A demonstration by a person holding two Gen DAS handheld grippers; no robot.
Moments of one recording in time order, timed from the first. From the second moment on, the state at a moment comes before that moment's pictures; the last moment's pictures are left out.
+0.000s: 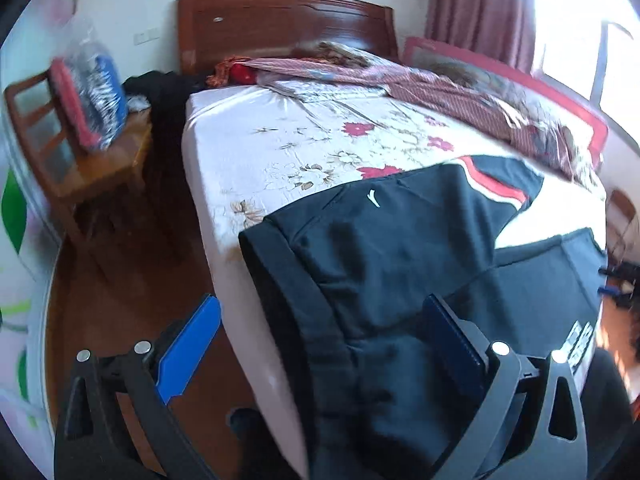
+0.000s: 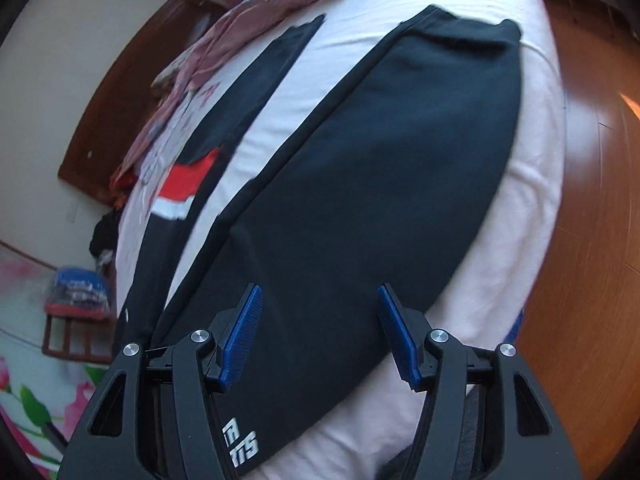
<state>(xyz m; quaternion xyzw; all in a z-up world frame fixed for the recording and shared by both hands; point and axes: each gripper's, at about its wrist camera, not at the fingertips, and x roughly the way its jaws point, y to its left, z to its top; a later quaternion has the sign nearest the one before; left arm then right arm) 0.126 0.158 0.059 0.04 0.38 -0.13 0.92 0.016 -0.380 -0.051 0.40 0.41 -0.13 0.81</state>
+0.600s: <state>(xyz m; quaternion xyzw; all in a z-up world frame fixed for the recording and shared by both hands) 0.269 0.208 -0.029 -0.06 0.42 -0.27 0.86 0.114 -0.267 -0.050 0.35 0.51 -0.05 0.79</state>
